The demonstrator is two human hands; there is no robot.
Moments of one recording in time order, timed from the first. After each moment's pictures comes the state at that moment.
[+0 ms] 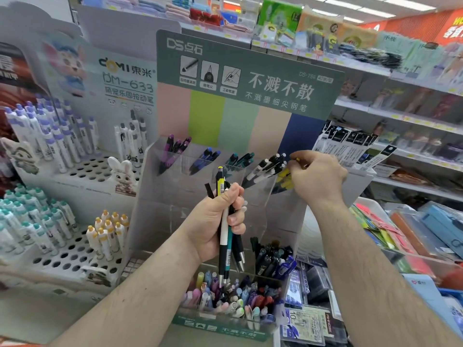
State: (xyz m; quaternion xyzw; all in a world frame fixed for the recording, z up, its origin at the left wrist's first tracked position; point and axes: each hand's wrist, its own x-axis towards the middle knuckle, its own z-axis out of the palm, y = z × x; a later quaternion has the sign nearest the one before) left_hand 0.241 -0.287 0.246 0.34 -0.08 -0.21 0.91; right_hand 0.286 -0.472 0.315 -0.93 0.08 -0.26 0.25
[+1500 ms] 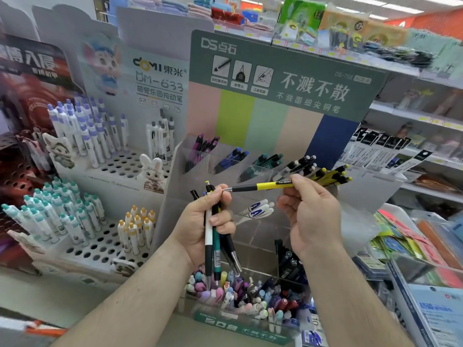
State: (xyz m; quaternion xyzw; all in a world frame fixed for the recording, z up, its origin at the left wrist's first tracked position) left_hand 0.245 -0.232 0.219 0.18 -0.06 -0.22 0.96; right_hand 0.236 -0.395 0.283 -0.57 0.12 -0.17 0.79
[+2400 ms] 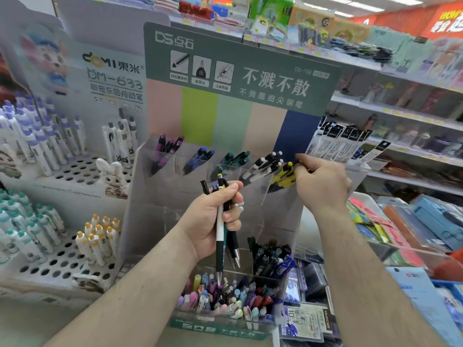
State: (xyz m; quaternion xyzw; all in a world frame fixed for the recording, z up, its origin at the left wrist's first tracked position) left_hand 0.253 -0.290 0.249 0.36 -0.04 -0.21 0.91; right_hand 0.277 -0.480 0.303 -0.91 0.14 -0.28 0.29
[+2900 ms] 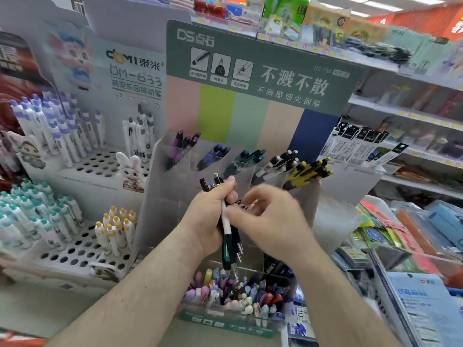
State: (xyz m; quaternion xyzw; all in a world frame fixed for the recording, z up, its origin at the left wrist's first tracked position) left_hand 0.253 -0.278 0.245 0.39 0.06 -0.15 0.91; right_hand 0.210 -0.397 0.284 -0.91 -0.06 -0.08 0.39
